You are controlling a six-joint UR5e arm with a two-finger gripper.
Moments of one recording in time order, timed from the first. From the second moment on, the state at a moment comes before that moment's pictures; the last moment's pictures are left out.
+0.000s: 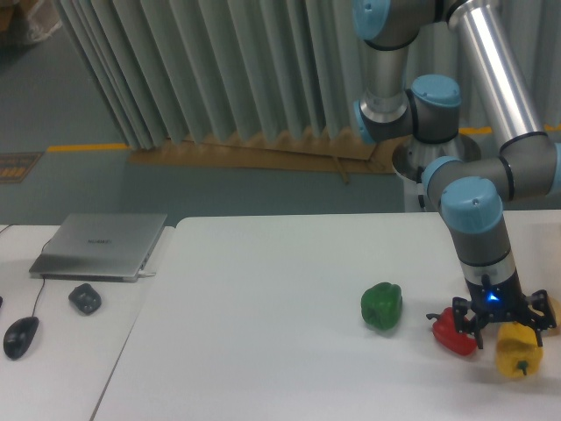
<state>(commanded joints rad) 2.41 -1.99 -1.57 -0.89 1.75 0.37</state>
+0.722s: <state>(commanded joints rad) 2.51 -1.88 -1.59 -1.01 1.74 1.10</state>
